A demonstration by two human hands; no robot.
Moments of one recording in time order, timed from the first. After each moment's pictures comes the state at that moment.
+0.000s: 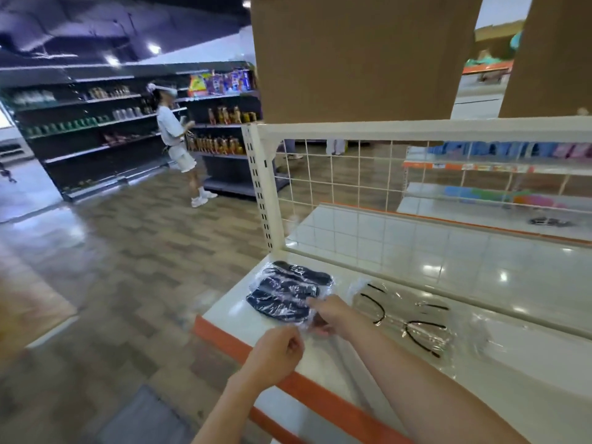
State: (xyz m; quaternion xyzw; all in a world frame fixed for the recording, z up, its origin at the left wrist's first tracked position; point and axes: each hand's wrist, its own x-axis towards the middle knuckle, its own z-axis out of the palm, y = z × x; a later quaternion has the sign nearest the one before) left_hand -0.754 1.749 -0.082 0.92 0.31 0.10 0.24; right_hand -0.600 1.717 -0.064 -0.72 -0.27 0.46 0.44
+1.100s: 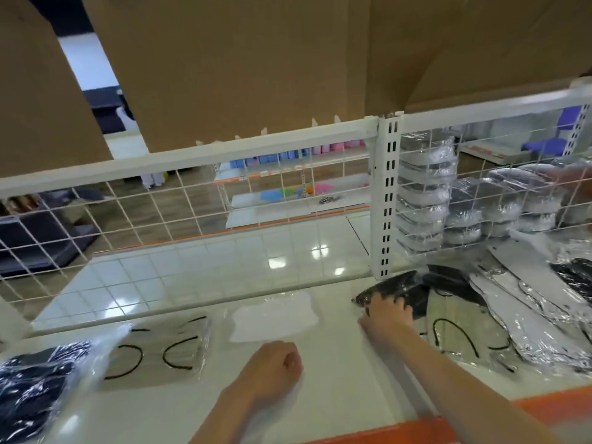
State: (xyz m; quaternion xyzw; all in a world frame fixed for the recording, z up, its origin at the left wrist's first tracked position) left_hand -0.505 1.467 -0.085 0.96 0.07 -0.08 0.27; right_hand -0.363 1.275 -0.092 -0.99 -0.05 0.11 0.05
